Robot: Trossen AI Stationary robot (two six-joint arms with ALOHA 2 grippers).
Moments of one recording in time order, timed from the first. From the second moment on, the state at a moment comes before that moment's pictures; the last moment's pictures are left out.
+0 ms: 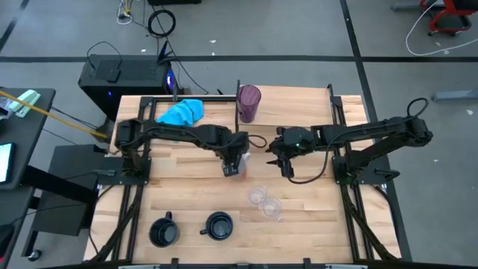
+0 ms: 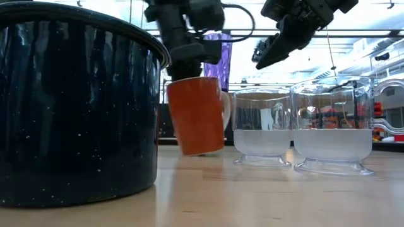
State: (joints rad) left arm 0.06 1.91 1.50 -0.79 -0.07 -0.07; right arm 0.00 1.22 0.88 -0.42 0.01 -0.05
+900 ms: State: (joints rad) left arm 0.06 2.04 1.72 -0.94 -0.11 -0.04; right arm 0.00 1.07 0.87 -0.58 0.07 -0.03
